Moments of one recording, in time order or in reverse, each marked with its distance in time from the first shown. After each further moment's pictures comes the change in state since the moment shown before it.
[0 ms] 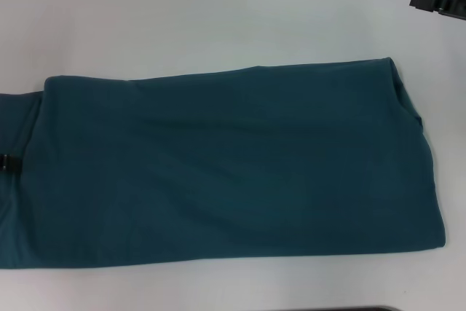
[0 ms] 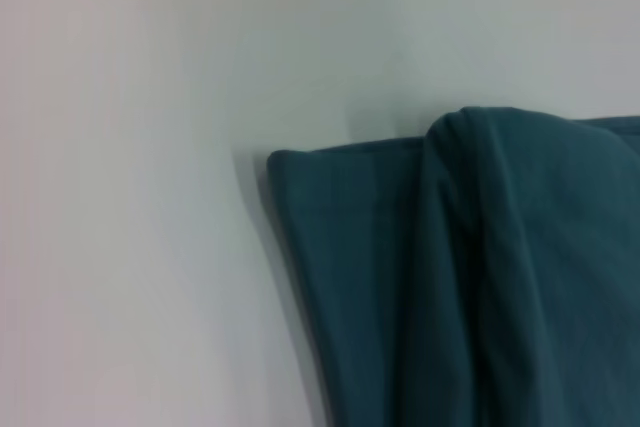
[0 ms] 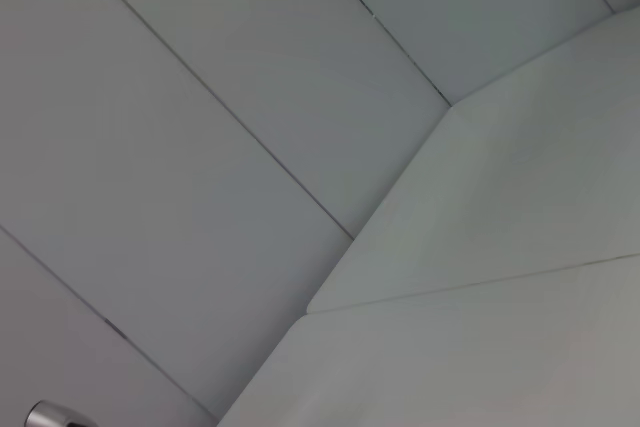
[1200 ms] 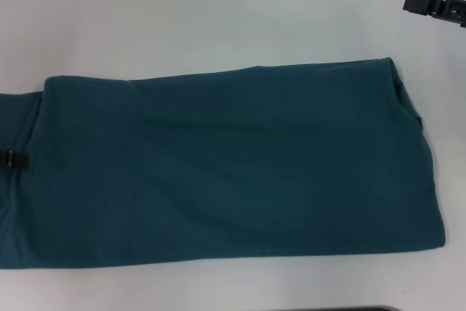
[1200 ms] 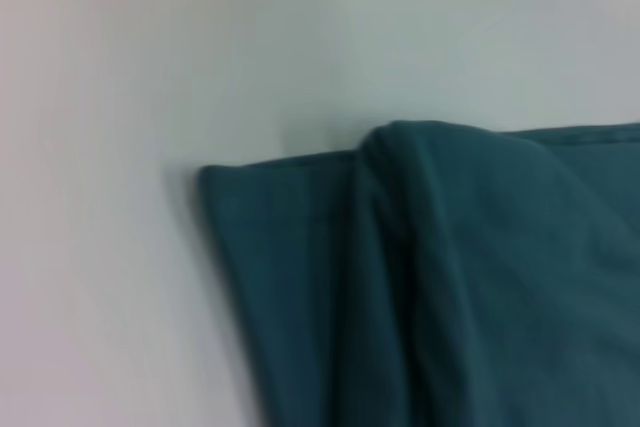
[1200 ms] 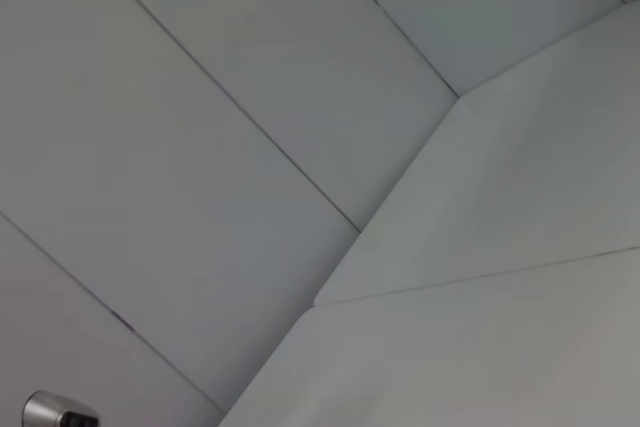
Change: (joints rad) left arm 0.011 0.001 -0.008 -0.005 -0.058 0.046 0.029; right arm 0.002 0.010 -0.010 0.000 0.000 0.000 -0.003
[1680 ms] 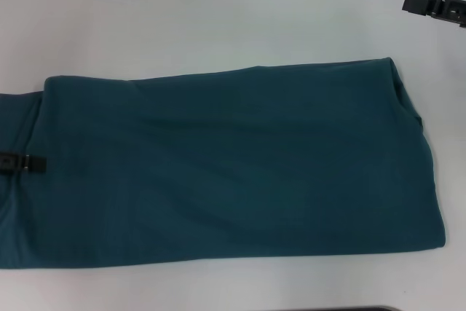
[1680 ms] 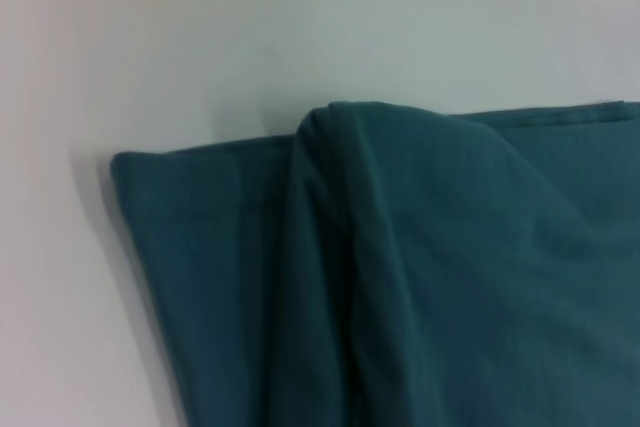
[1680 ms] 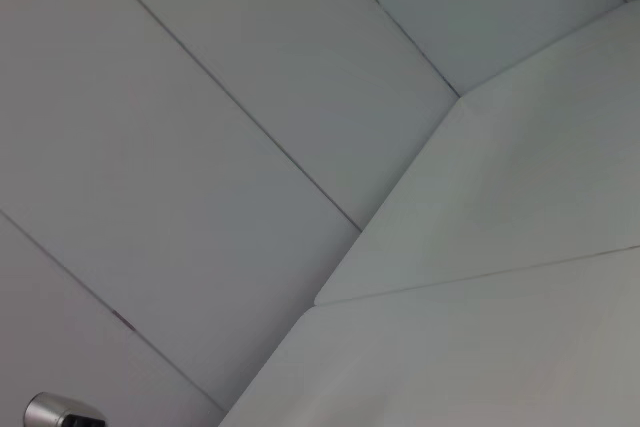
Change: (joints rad) left arm -0.011 -0.021 0.000 0.008 -0.006 0.026 0.018; right arm 0.001 0.001 0.000 0.000 -0.001 0.000 0.000
